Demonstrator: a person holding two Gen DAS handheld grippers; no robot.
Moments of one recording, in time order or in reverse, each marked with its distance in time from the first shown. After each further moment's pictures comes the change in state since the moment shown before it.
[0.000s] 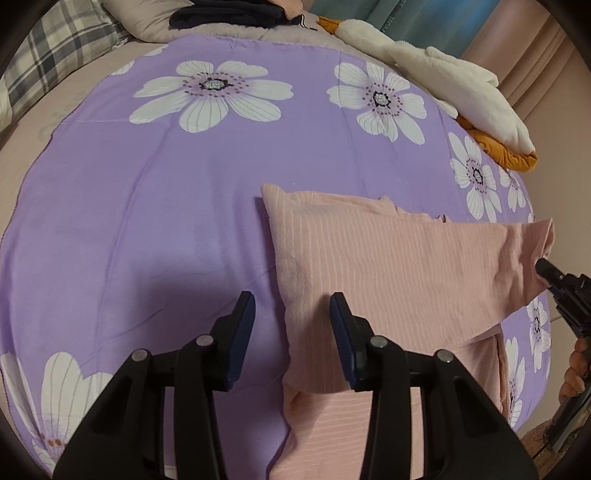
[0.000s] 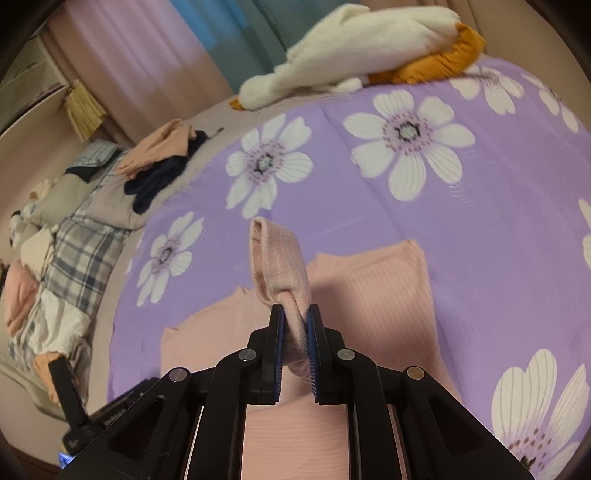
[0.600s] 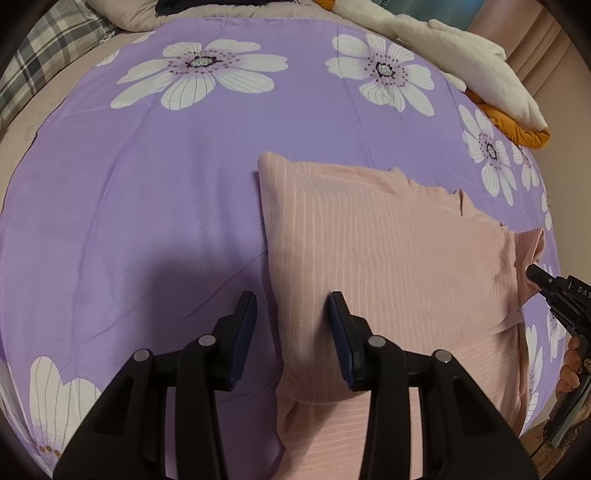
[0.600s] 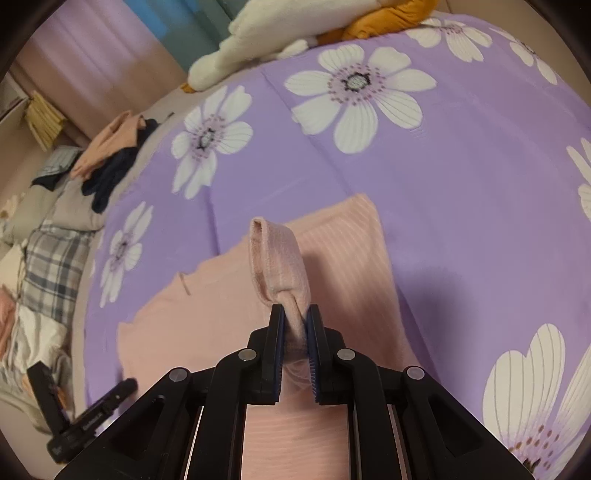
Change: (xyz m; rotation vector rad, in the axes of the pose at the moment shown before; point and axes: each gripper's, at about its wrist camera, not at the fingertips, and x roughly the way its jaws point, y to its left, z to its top) left arm 0.032 -0.009 -0.005 0.038 0.068 0.046; right arm 0.037 -0.052 -0.013 0.103 0.089 -0.073
